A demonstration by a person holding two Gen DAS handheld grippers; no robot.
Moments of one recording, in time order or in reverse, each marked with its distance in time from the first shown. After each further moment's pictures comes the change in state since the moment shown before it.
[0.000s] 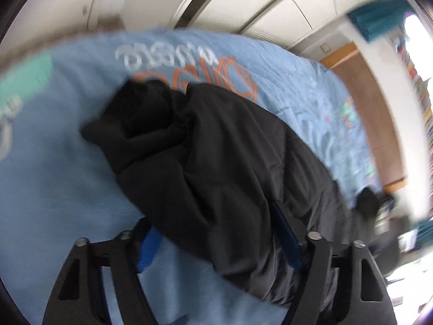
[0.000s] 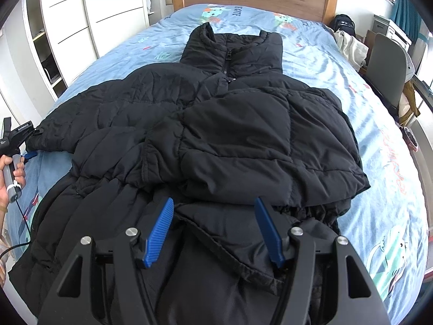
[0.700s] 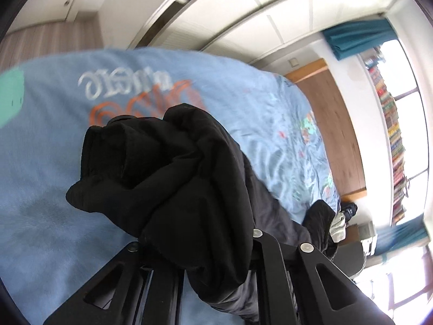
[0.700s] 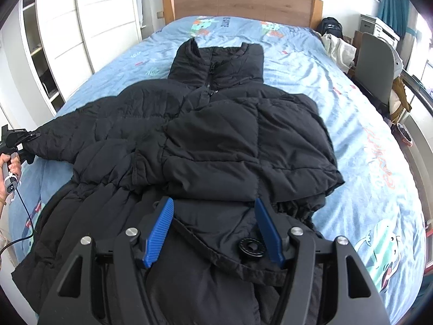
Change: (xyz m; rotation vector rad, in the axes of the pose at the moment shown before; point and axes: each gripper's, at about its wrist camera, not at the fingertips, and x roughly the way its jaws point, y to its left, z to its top) left arm -0.043 -0.051 0.019 0.030 -0.048 -0.188; right arm -0.041 -0.033 -0.010 0.056 -0.083 -0.006
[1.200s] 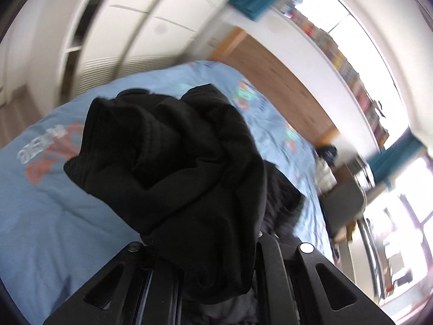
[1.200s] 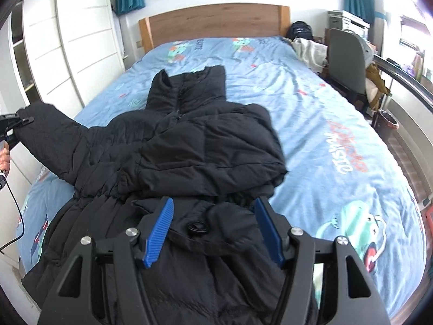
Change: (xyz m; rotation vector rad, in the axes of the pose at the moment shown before) left arm -0.041 -0.209 -0.075 0.431 0.049 -0.108; right arm -0.066 -0.070 -0.027 0.133 -0.114 -0.030
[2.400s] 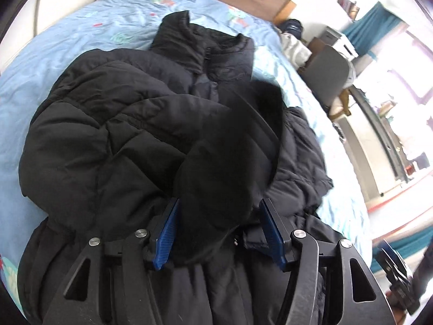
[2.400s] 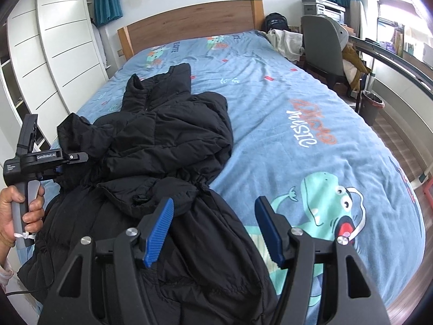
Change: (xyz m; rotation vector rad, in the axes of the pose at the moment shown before) left arm 0.107 -0.148 -0.200 0.359 0.465 -0.051; right arm -0.018 -0.066 -0.036 0.060 0.011 -0.017
